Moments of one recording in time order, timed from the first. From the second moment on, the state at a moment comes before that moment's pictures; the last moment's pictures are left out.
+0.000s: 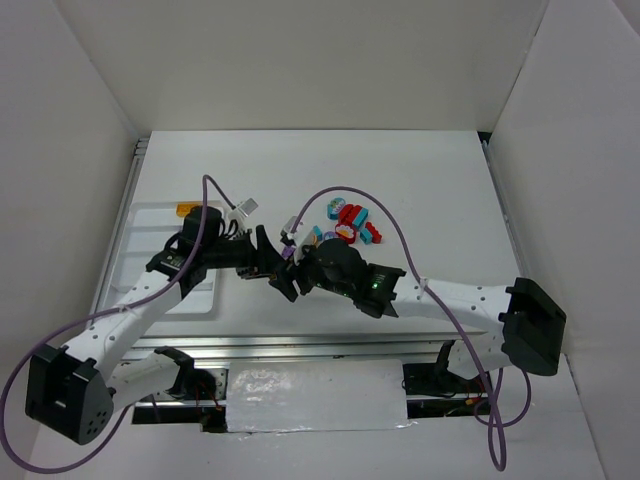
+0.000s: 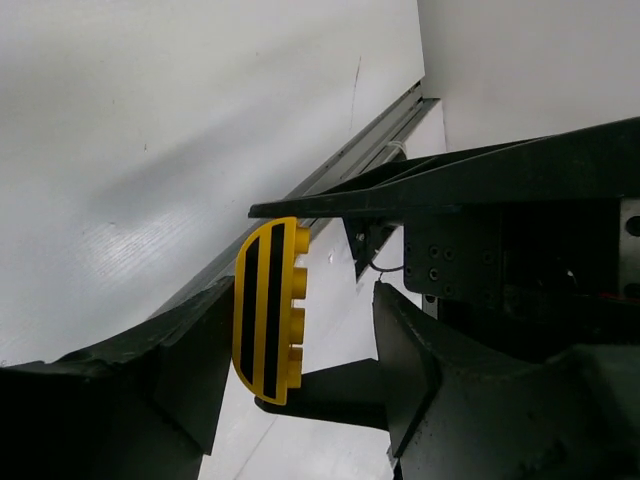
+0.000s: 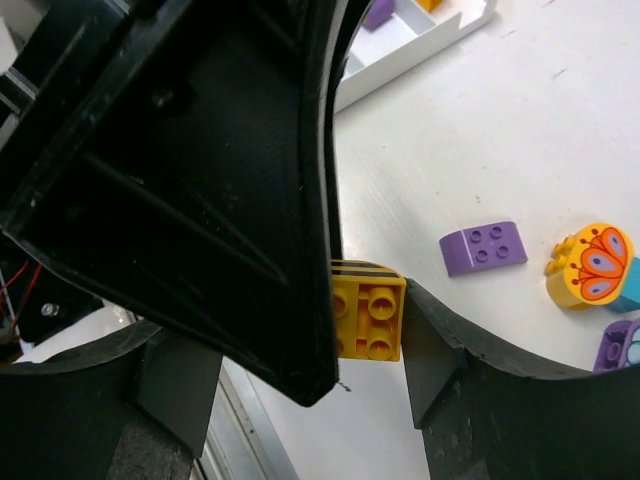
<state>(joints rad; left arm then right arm) -0.37 1.07 0.76 -0.28 0.73 -0.72 1.09 1.35 0.87 0.17 0.04 0.12</state>
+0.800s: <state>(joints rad) -0.16 1.18 1.10 -0.54 0.01 -0.73 0.97 1.29 0.79 0.21 0.16 0.24</state>
